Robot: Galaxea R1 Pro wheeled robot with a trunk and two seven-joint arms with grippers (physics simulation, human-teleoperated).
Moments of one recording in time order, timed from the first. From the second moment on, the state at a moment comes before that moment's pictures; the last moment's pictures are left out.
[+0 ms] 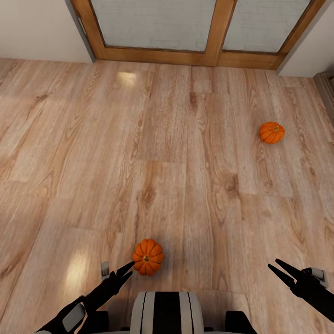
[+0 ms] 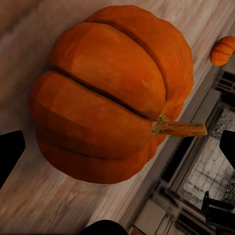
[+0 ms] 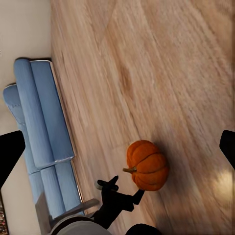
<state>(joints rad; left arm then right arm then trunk) -0.53 0.12 -0.13 -0.24 0.91 0.28 -1.12 -0.04 -0.40 -0.43 -1.20 -0.85 0.78 1.18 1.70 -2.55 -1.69</state>
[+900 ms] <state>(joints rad) -0.53 0.12 -0.13 -0.24 0.91 0.28 -1.12 -0.04 -0.40 -0.43 -1.20 -0.85 0.78 1.18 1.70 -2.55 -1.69</state>
